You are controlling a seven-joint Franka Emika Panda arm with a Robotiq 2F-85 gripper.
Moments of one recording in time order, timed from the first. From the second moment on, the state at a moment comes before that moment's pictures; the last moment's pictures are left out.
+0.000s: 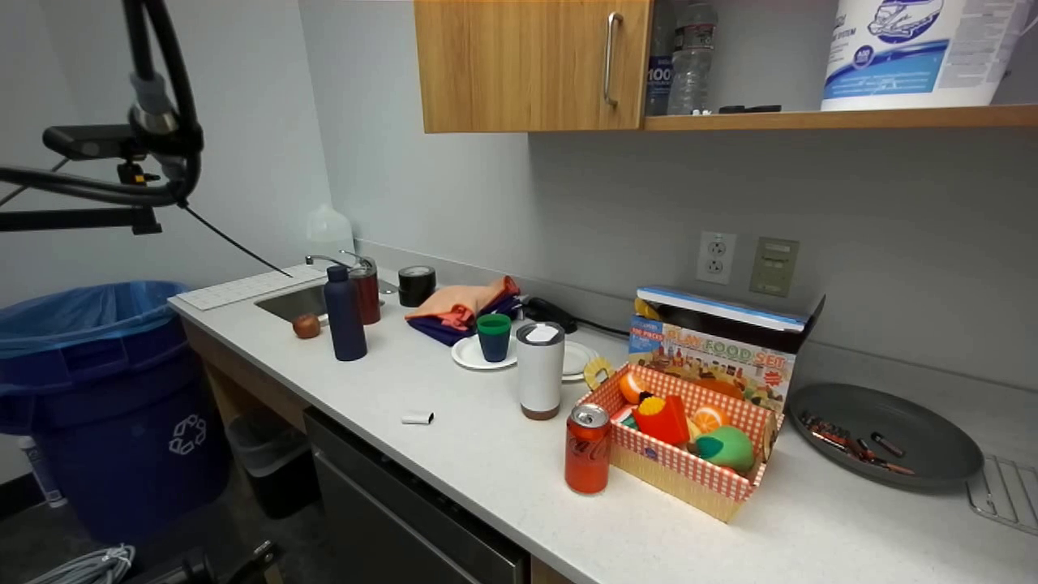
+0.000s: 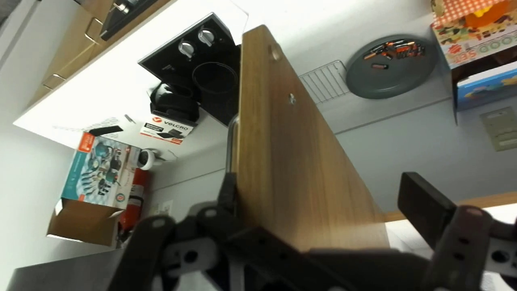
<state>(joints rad) -0.28 -0.41 -0.52 -2.00 0.05 2.33 -0.41</state>
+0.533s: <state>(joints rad) -0.26 -0.48 -0.49 -2.00 0.06 2.15 -0.51</state>
